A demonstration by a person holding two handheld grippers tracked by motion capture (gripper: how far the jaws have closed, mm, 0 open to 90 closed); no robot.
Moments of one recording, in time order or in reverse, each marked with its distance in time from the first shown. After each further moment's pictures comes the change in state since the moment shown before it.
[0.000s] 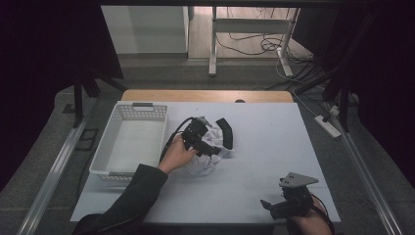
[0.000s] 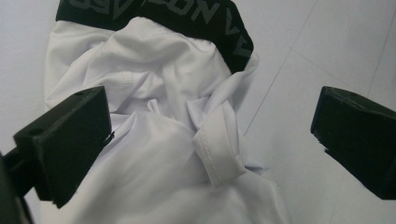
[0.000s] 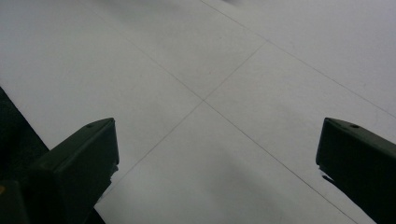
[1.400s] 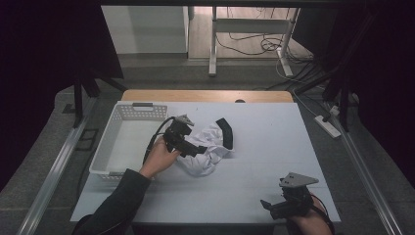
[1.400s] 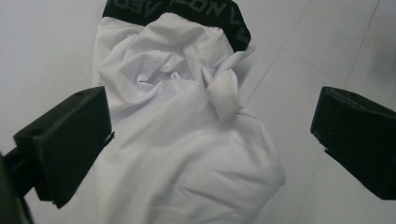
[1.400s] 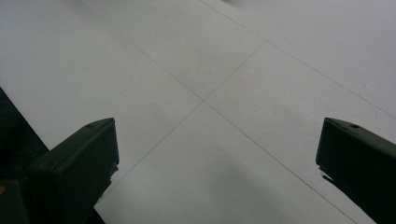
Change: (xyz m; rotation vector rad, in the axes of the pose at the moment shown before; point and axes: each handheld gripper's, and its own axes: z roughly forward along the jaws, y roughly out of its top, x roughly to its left) left arm 0.004 -0.029 -0.051 -0.071 0.022 -0.019; right arm 0.000 0.000 0.000 0.000 -0.003 -0.002
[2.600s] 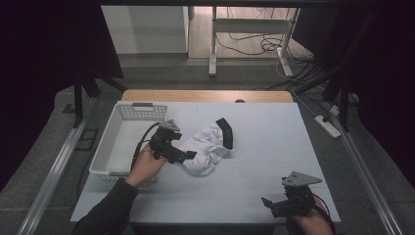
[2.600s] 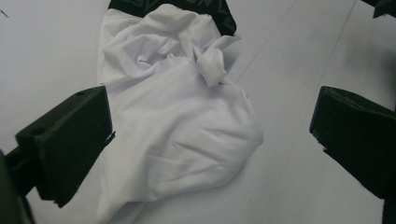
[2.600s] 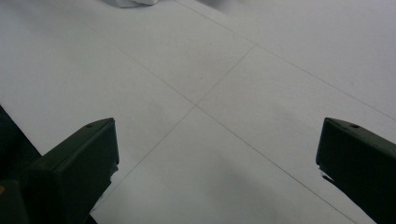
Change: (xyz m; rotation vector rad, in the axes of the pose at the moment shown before) left arm -0.006 -0.031 -0.031 -0.065 -0.021 -0.021; right arm -0.003 -0.001 -0.003 -0.028 -0.015 0.048
